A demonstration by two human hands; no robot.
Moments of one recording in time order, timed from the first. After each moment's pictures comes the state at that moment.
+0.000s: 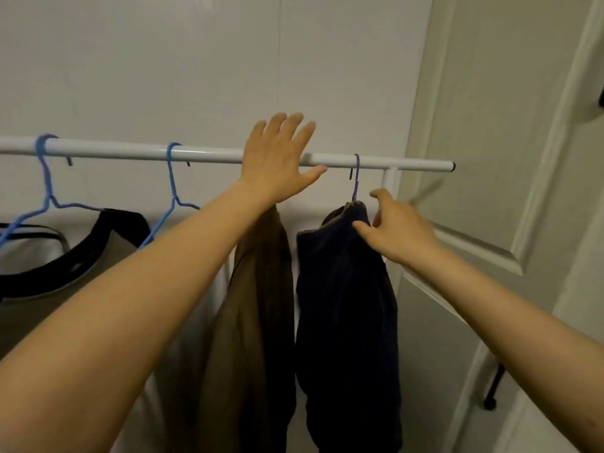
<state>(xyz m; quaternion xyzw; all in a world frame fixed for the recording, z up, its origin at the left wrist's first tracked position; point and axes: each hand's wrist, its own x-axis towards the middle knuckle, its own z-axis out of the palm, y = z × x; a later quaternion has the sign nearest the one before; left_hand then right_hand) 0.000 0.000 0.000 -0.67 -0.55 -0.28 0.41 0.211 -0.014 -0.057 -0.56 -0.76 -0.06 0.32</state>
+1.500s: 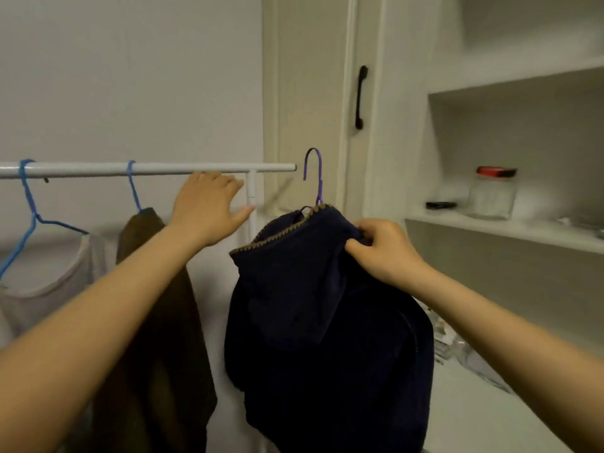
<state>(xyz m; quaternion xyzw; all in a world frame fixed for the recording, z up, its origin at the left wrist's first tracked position) 0.073 -0.099 -0.035 -0.79 -0.46 -0.26 0.29 0.321 -0.234 -0.073 -0.61 -0.66 -0.02 0.44</state>
